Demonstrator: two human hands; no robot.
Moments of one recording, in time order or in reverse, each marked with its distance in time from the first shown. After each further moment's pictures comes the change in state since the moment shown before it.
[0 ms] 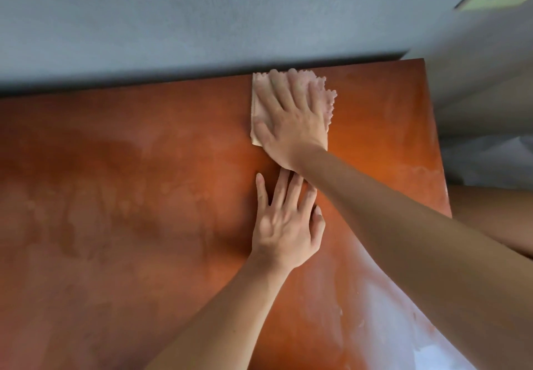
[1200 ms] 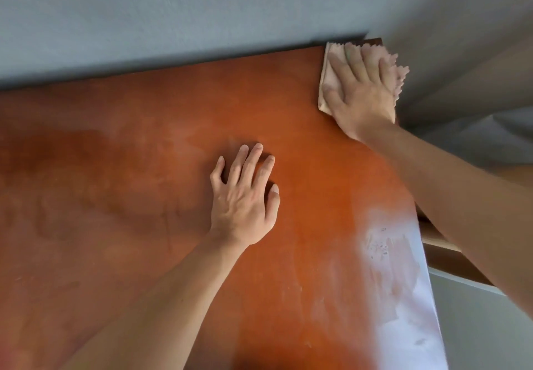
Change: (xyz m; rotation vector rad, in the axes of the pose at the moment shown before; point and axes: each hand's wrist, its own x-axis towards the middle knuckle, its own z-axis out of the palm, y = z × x) left_hand 0.001 0.001 -0.001 0.129 -0.028 -0.005; right_hand -0.047 0.176 -0.017 0.059 0.063 0.161
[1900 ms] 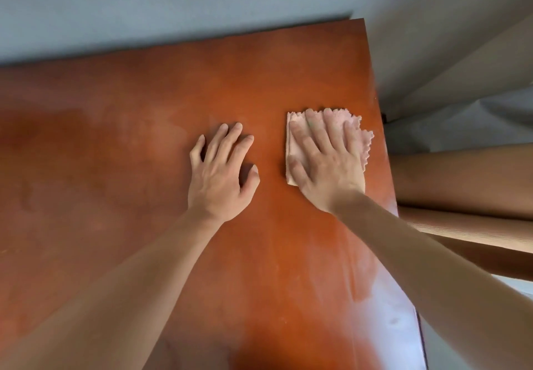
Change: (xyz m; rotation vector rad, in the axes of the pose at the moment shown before) left_hand -0.003 0.000 0.004 -0.068 0.087 -0.004; right_hand -0.139 -0.029 0.033 -0.051 -0.042 -0.134
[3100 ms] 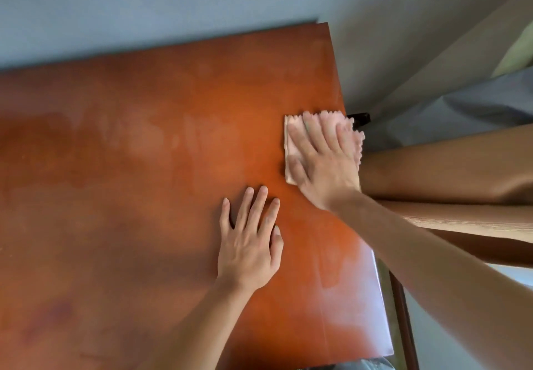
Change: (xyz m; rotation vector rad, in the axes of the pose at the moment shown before) left_hand -0.096 0.111 0.013 0.027 -0.147 0.014; right_hand -0.022 0.046 -0.005 0.065 0.024 -0.043
